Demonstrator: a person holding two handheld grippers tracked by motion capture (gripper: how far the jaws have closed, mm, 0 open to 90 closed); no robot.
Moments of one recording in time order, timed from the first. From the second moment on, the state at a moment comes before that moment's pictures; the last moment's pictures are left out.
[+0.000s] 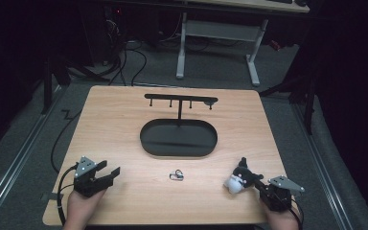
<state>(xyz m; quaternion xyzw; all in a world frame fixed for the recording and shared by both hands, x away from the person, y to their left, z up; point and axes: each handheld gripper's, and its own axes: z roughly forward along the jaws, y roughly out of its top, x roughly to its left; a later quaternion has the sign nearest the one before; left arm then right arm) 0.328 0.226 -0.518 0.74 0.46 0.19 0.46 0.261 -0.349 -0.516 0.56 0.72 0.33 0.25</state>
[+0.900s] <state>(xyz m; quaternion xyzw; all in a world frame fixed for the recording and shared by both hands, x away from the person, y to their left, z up) 0.290 0.262 -0.516 0.71 0.49 0.22 0.45 0.313 -0.337 -0.511 0.52 0.74 0.33 0.25</state>
